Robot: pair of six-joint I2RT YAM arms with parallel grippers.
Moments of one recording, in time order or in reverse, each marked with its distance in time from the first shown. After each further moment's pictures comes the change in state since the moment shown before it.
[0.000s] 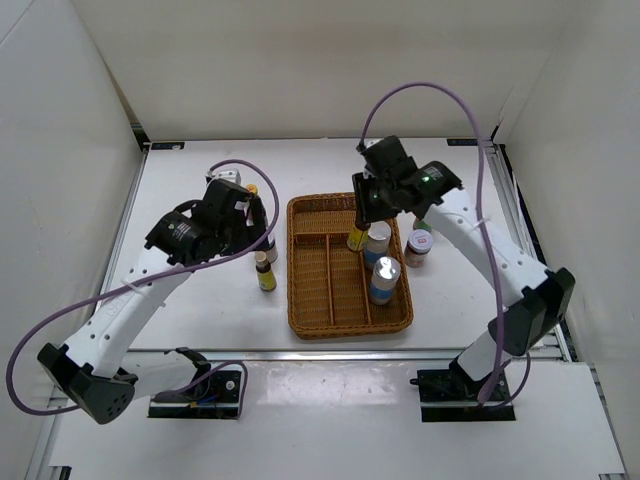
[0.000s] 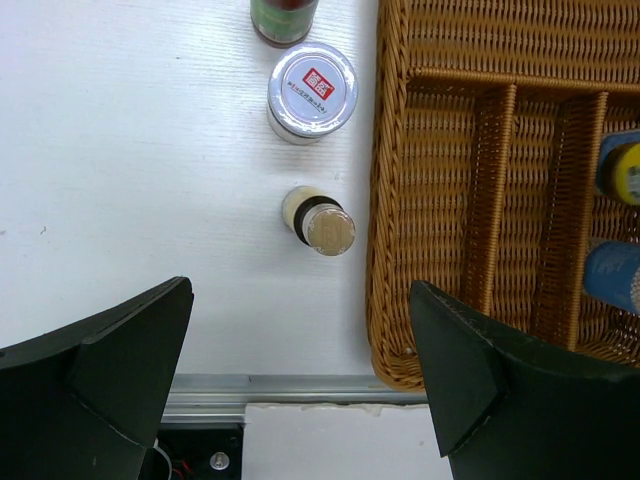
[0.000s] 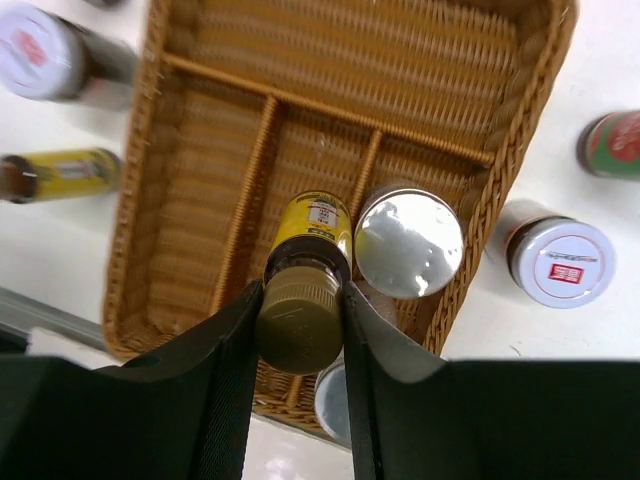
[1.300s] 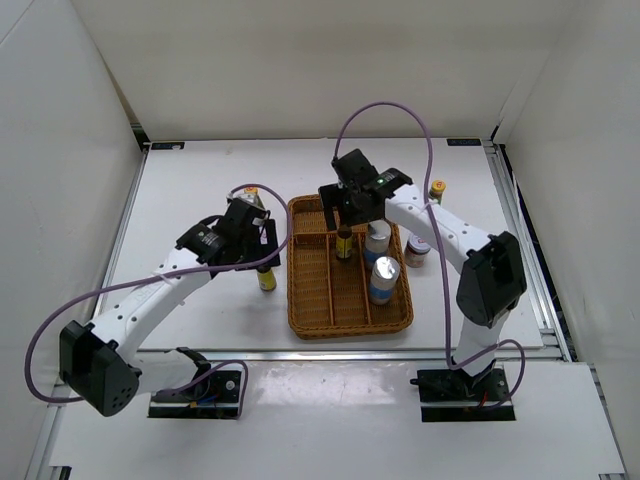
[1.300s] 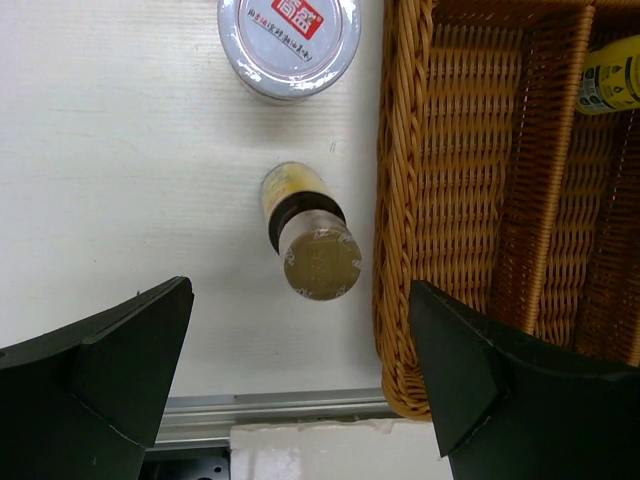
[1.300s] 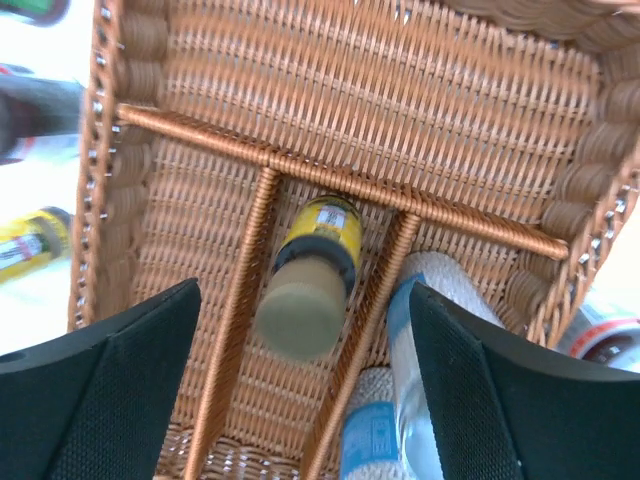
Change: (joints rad) left arm 0.002 0.035 -0.273 0.211 0.087 -0.002; right arm 0.017 0.257 -0.095 0.236 0.002 0.006
